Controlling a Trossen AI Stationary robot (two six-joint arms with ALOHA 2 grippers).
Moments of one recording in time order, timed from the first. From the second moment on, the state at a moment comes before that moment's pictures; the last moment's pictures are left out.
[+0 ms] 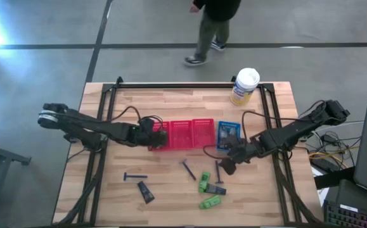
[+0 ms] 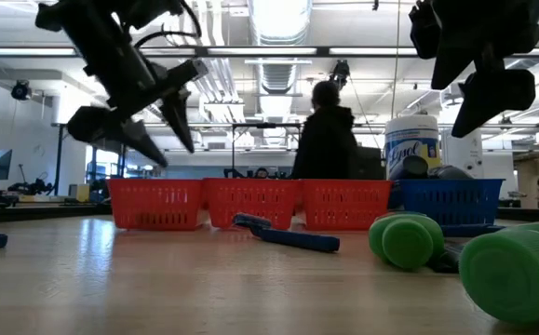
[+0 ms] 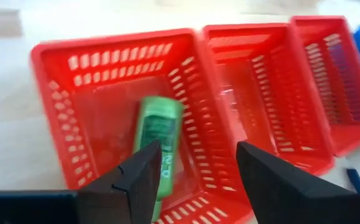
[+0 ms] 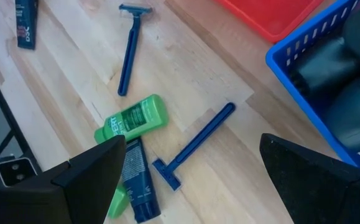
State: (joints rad) left arm -0.13 1.34 0.80 -0.46 -0.47 -1.41; right arm 0.38 1.26 0.85 -0.59 0.16 1.18
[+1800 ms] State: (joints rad) left arm -0.74 1.35 0.71 -0.68 -0.17 -0.75; right arm 0.41 1.26 0.85 -0.52 0.19 1.30
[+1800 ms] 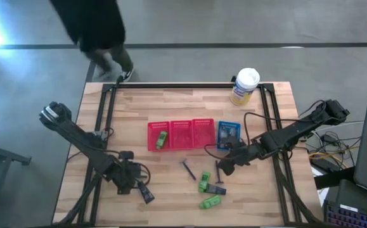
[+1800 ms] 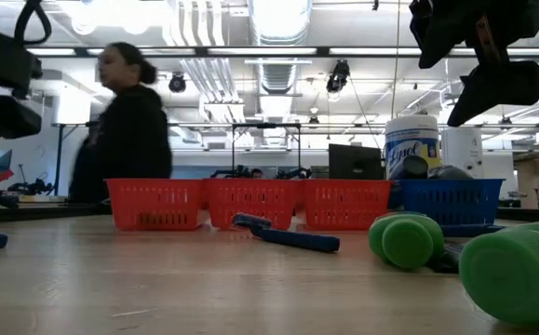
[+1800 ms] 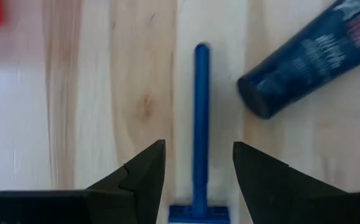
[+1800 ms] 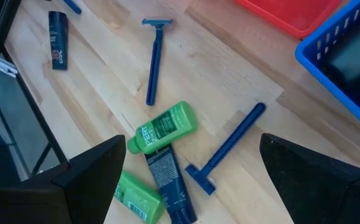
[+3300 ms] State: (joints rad) left arm -0.71 1.35 0.70 -0.56 -0.28 -1.03; right arm 0.41 1.26 0.85 -0.52 0.19 1.28
